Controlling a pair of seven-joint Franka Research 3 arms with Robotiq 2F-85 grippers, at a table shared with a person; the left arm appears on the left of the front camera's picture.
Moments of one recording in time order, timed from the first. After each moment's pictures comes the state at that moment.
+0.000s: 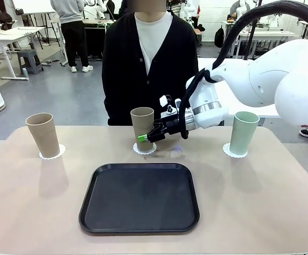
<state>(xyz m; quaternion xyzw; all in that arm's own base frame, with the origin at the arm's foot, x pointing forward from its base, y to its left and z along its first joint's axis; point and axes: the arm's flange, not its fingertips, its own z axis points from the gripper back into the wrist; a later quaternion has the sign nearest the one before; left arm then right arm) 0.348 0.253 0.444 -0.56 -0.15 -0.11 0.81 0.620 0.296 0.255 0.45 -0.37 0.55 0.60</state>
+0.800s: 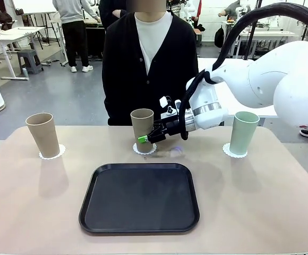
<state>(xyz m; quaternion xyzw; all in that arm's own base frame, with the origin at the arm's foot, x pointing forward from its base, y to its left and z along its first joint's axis) 0.348 0.253 0.444 -0.56 -0.15 -0.11 0.81 0.620 0.296 0.250 0.46 -0.37 0.55 0.60</state>
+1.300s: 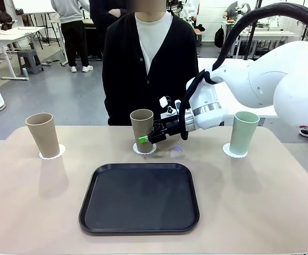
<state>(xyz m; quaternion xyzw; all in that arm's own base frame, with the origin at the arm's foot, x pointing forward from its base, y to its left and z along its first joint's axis) 0.348 0.253 0.444 -0.56 -0.15 -0.11 0.81 0.620 0.296 0.250 0.46 -0.36 0.55 0.60</state>
